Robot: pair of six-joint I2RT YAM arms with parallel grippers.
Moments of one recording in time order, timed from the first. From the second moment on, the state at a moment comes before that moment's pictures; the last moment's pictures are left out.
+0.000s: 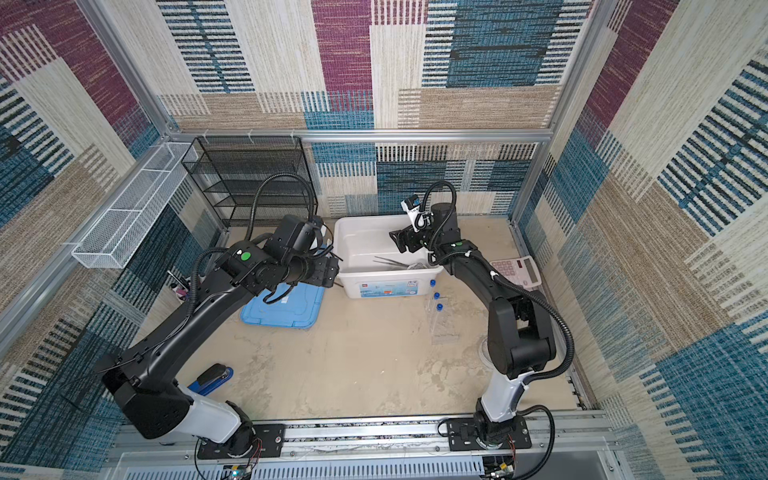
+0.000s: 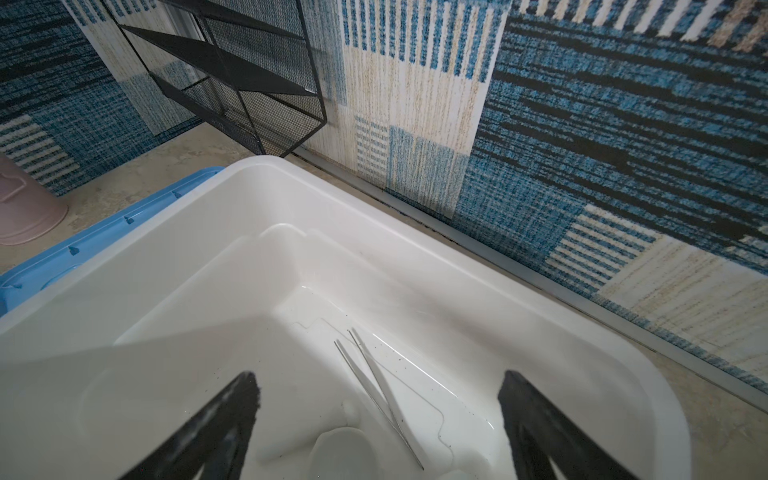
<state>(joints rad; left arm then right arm) -0.65 1.54 1.74 -1.08 -0.22 -0.29 0.24 1.75 1.36 -0.04 -0.37 -0.15</state>
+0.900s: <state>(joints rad) -0.58 2.26 2.54 -1.20 -0.10 -0.10 0.22 1.70 1.28 -0.01 -0.37 -0.12</state>
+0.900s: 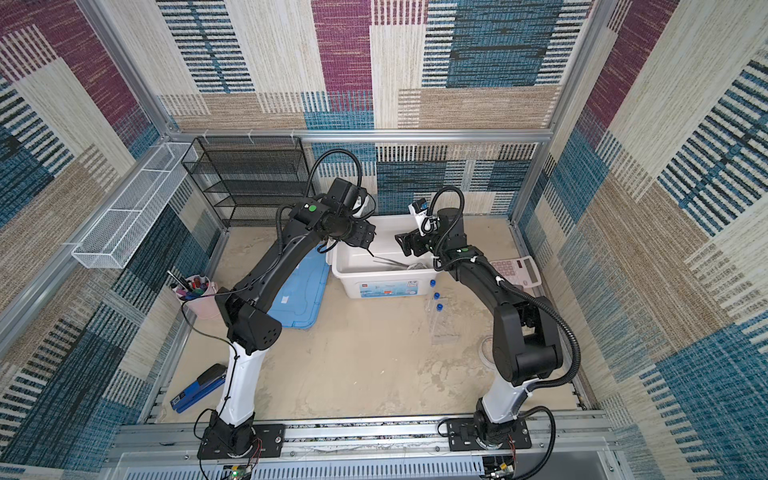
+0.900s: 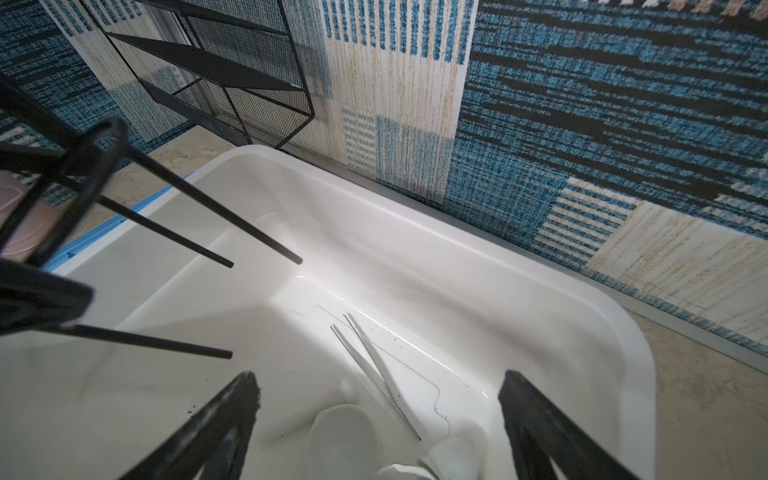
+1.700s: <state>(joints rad) -0.56 2.41 2.61 -1.28 -0.10 0.03 0.22 1.72 1.28 -0.01 -0.37 -0.10</state>
